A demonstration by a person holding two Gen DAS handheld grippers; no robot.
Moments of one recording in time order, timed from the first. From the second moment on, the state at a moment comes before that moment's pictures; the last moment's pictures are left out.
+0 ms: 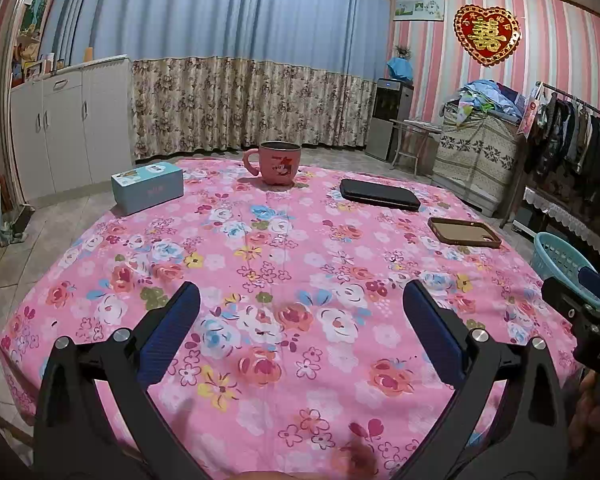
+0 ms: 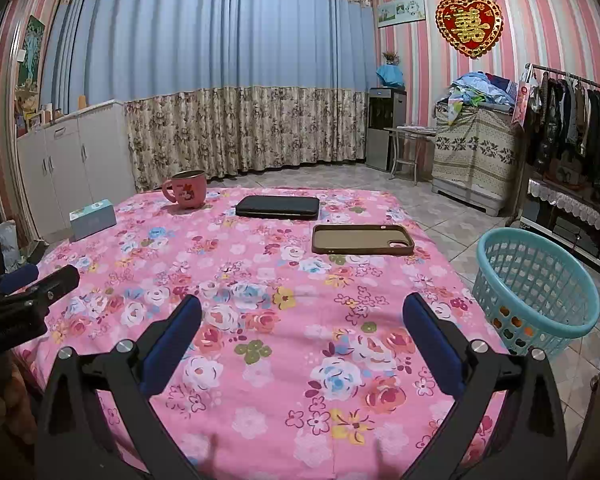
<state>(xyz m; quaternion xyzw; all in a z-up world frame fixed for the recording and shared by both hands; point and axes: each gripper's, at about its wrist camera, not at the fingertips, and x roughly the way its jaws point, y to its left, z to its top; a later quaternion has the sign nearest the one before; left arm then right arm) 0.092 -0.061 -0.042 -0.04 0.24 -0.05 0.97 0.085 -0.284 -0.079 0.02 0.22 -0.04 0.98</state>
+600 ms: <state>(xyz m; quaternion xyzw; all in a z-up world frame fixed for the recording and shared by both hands) 0.091 -0.065 -0.043 -0.02 0.24 -0.06 0.97 0.084 -0.284 -0.077 0.02 0.22 -0.04 0.98</state>
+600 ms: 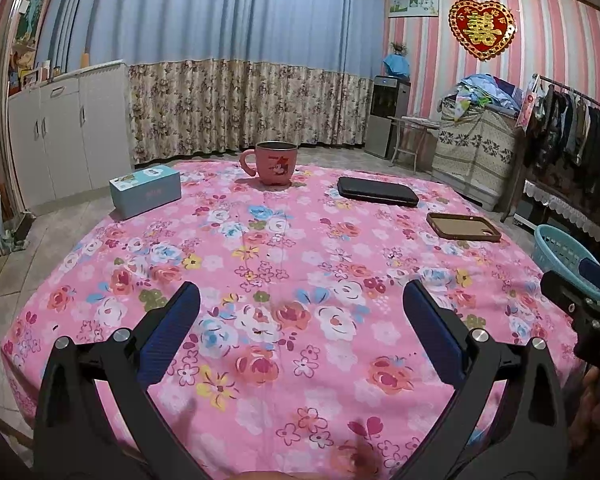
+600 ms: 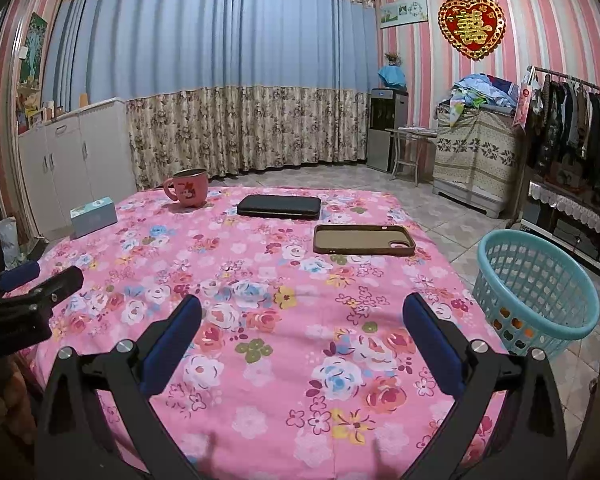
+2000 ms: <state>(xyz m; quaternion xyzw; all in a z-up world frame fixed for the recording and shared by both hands) 0.091 -0.065 -0.044 -0.02 0.24 -0.06 0.97 0.087 -0.277 -0.080 0.01 0.22 -0.04 0.97</state>
